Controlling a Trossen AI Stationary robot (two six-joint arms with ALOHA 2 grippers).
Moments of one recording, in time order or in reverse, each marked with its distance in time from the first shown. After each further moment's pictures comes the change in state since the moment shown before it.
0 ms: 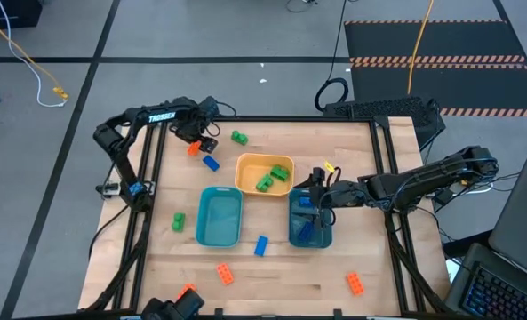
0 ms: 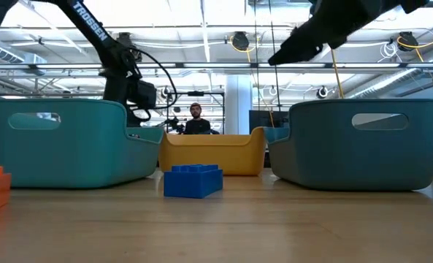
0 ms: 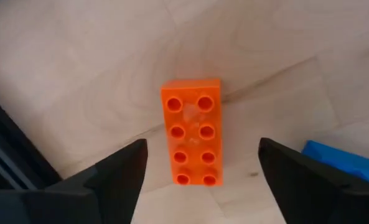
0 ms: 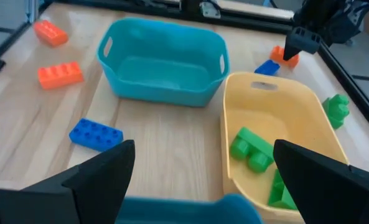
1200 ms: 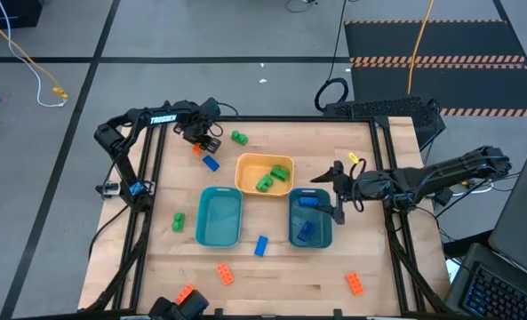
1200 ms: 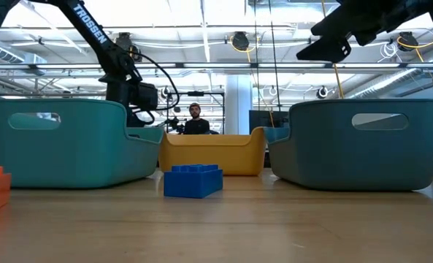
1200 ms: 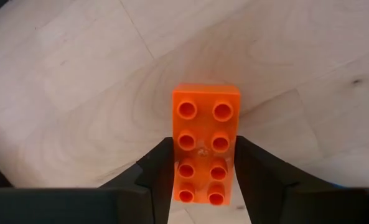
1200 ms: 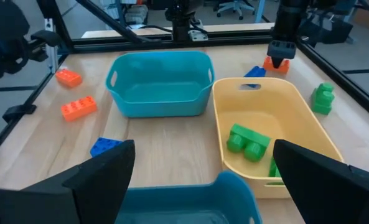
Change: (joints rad) left arm -0.021 0.011 -0.047 0.148 0.023 0.002; right arm 0.000 -0.312 -0.172 -0.006 0.000 0.124
